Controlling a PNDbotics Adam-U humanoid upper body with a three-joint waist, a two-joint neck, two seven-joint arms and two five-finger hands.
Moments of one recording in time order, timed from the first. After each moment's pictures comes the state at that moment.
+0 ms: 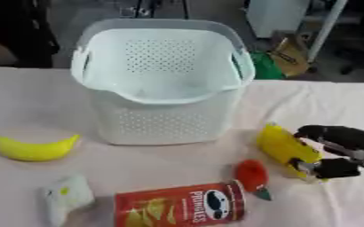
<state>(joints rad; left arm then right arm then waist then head) -0.41 0.37 0.14 -1.99 -0.37 -0.29 0.64 -0.48 -0.85 0.18 -1.41 0.73 -0.17 0.53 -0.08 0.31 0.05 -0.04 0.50</state>
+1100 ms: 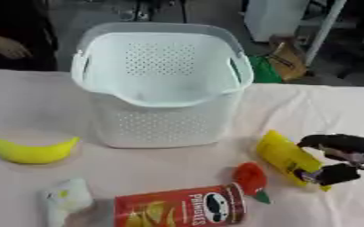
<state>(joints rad) -0.41 0.37 0.14 -1.99 -0.37 -0.30 0.64 -0.54 -0.80 0.18 -1.26 0.80 -0.18 0.55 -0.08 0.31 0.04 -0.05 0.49</state>
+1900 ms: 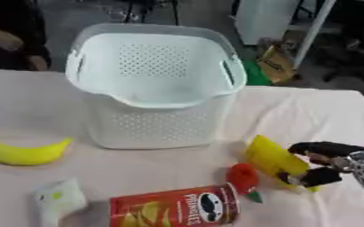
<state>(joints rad) -0.39 0.37 0.14 -1.99 -0.37 -0.32 0.65 -0.56 -0.74 0.20 -1.18 0.78 -0.19 0.64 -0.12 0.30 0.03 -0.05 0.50</state>
